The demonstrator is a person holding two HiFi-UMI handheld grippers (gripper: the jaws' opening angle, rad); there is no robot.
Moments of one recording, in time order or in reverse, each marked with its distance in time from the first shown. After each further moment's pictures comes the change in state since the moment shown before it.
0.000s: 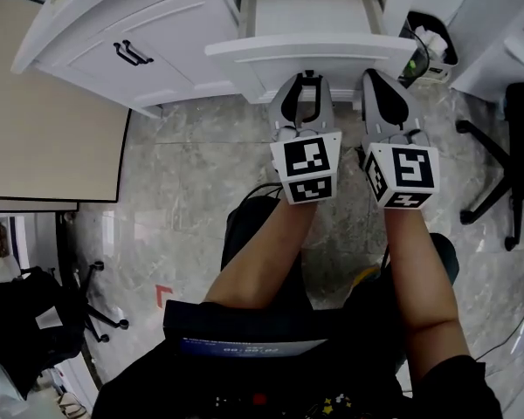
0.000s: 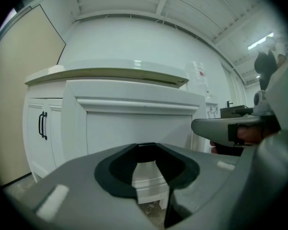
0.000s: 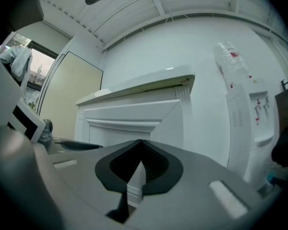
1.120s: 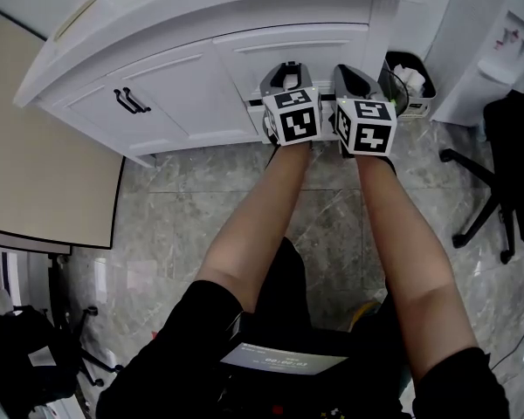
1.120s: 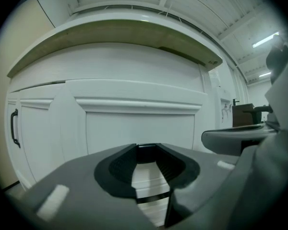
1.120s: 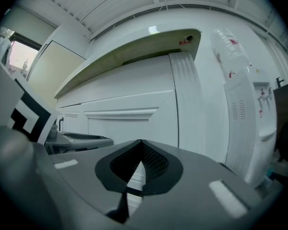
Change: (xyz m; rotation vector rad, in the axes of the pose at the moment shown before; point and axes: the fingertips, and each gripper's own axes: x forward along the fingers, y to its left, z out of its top) left arm 0.141 0.040 0.022 -0.001 0.042 -0.005; right arm 0.120 -0.049 -0.017 0.043 0.099 -0.104
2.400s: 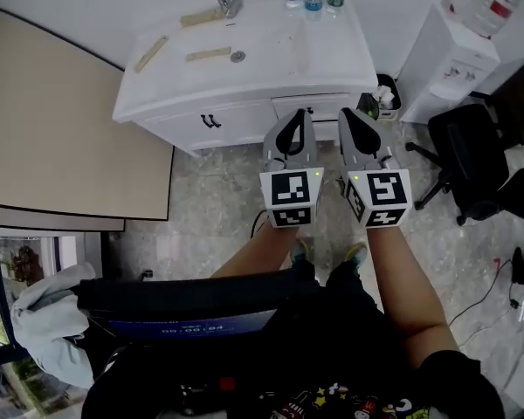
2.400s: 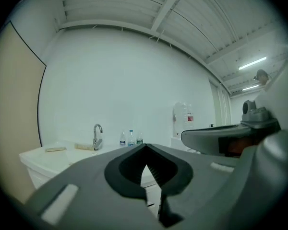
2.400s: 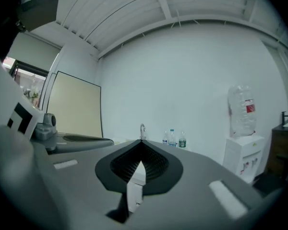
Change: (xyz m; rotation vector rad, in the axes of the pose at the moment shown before) left arm -0.340 -0.026 0.466 0.026 -0.064 -0.156; right arm -0.266 0.140 0.484 -0.017 -0.021 0.092
